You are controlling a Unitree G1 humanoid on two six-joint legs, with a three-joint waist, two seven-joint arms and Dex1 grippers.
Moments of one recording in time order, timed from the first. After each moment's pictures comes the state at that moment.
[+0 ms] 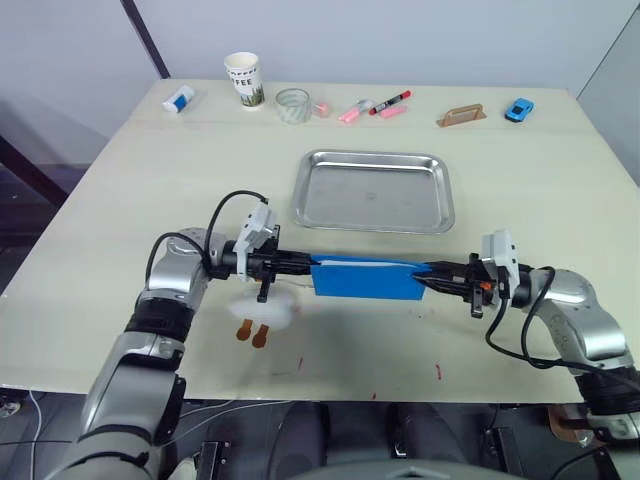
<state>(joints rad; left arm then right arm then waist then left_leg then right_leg) -0.65 0.61 -0.16 0.55 -0.43 0.12 -1.57 -0.25 -0.62 0.06 -0.08 0.50 0.22 1.19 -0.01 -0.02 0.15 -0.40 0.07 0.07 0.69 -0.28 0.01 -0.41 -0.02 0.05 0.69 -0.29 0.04</state>
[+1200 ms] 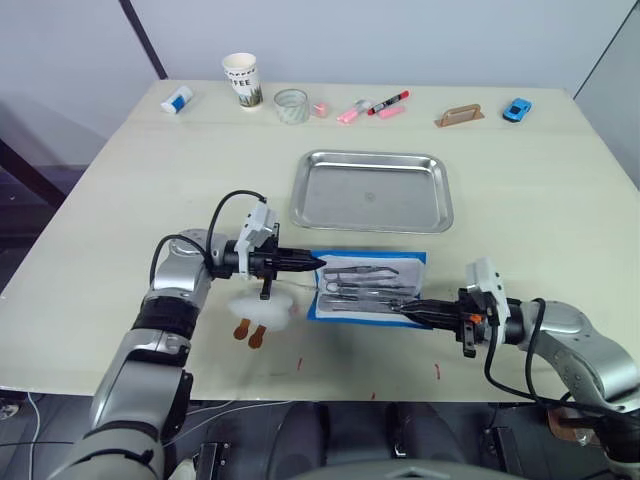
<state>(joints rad) -0.65 0.58 -0.12 0.60 -0.39 0.07 -1.55 -0.05 -0.62 0.13 -0.31 0.53 0.43 1.04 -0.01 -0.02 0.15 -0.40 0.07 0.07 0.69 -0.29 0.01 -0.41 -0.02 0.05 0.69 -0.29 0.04</state>
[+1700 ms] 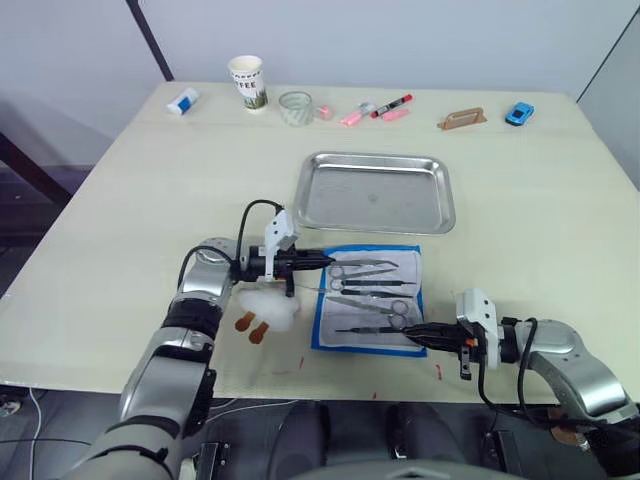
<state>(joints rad) -0.68 0.48 -0.13 0.73 -0.18 -0.01 -1.32 -0.02 -0.63 0.19 -0.19 0.36 0.24 1.08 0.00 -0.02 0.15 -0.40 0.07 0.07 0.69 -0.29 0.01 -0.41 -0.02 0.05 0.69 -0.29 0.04</state>
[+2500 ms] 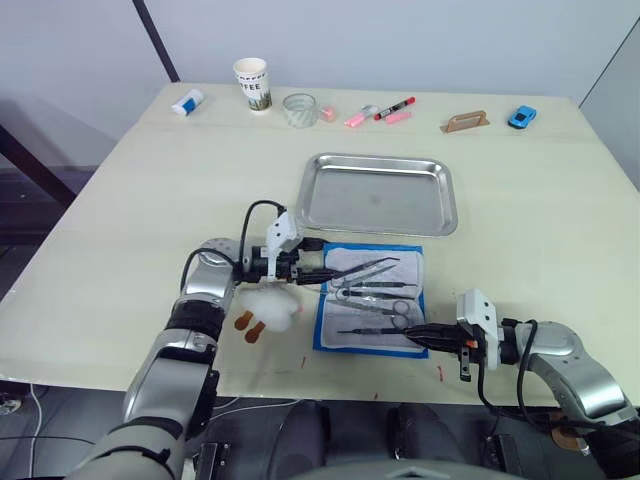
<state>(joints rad) -0.67 0.47 -0.10 0.72 -0.17 -0.06 -1.33 -0.01 -0.62 0.19 -0.19 0.36 0.24 1.07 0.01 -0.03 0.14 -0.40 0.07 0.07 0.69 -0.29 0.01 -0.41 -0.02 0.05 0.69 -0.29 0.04</state>
